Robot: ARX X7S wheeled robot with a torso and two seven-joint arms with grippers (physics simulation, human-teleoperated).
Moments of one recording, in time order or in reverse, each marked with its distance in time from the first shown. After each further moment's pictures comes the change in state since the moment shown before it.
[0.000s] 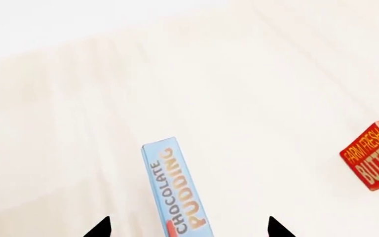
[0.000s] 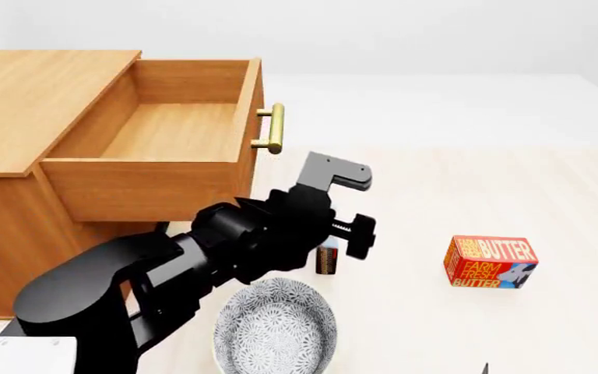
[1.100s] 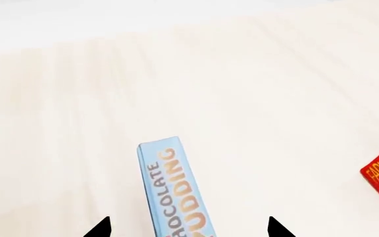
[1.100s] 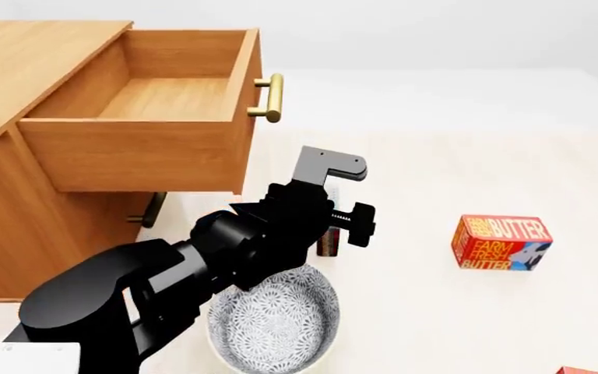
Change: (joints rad) left arm 0.030 0.000 -0.001 -0.023 0.020 0.140 0.023; right arm -0.061 0.037 0.022 0.024 -0.056 -0.053 0.107
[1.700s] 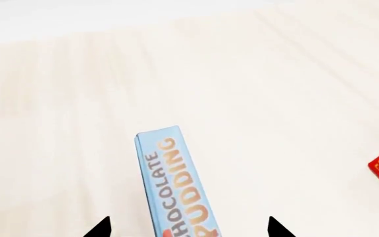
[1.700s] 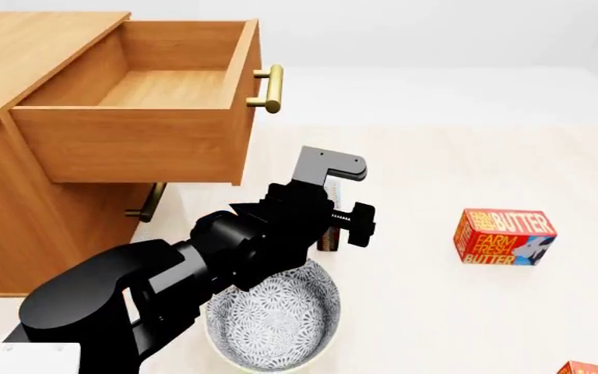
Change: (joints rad) left arm 0.000 0.000 0.000 0.000 0.000 0.002 0.000; right arm 0.081 -0.039 0.009 0.051 -0.172 0.001 0.115
